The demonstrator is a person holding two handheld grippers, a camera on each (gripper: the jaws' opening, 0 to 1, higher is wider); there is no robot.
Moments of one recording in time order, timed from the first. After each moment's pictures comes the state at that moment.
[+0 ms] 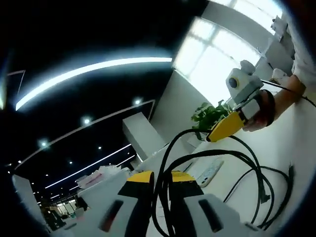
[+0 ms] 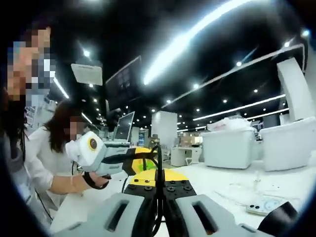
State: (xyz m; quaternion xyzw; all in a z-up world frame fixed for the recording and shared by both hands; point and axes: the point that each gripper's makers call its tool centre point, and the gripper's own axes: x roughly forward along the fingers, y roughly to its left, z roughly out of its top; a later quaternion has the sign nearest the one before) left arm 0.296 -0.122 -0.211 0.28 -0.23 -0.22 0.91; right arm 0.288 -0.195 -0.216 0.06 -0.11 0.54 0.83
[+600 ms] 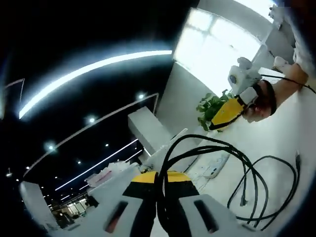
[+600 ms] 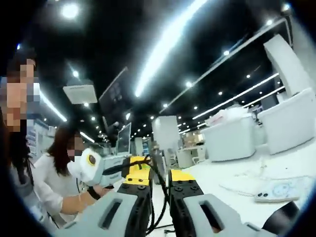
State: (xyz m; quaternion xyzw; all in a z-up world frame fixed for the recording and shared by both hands) left arm 0.297 -0.100 -0.202 0.29 -0.22 -0.17 0.91; right arm 0.324 -0.227 -0.207 0.17 -0.07 0.49 0.85
